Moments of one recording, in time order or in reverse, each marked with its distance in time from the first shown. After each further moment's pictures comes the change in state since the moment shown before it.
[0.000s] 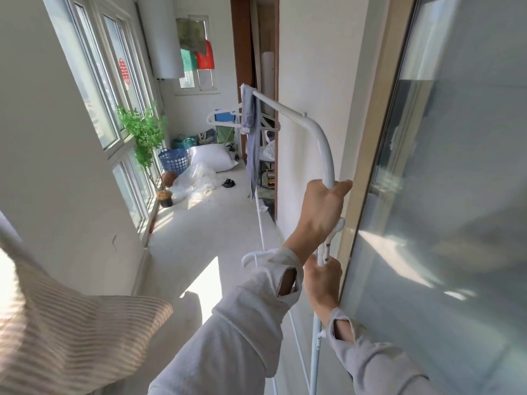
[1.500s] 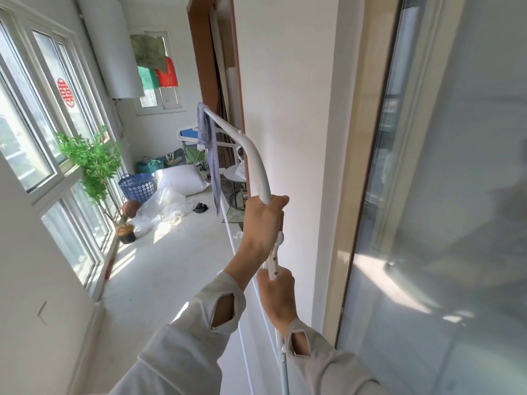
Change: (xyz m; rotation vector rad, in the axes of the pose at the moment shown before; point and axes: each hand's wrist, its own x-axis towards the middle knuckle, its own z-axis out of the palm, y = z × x) left_hand 0.239 -0.052 -0.013 0.016 0.075 0.040; right_hand 0.224 0.024 0.128 0.028 -0.214 -0.023
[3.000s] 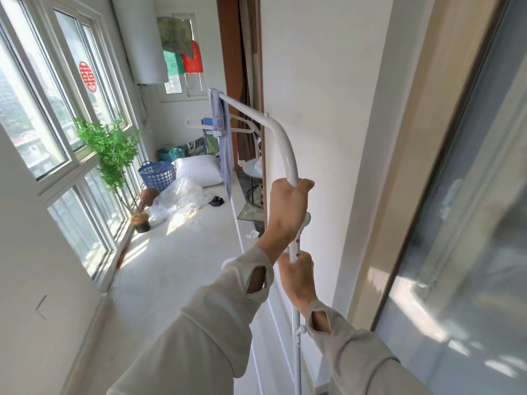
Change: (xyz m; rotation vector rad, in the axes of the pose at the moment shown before) left_hand 0.183 -0.055 0.062 -0.028 0.060 -0.029; right_hand 0.202 0.044 0.009 0.048 -0.077 0.020
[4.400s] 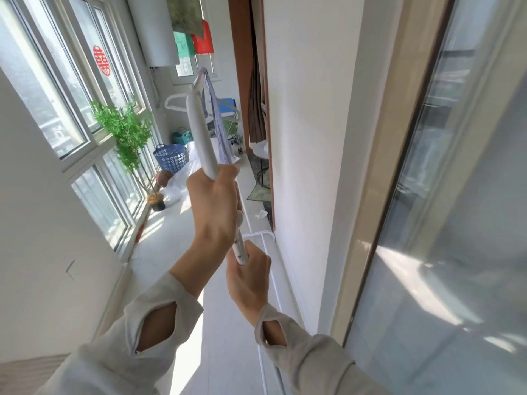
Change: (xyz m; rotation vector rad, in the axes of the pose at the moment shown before) left_hand -0.120 0.040 -0.037 -0.017 0.387 0.141; right_hand -0.117 -0.022 0.012 -0.036 0.006 -0.275
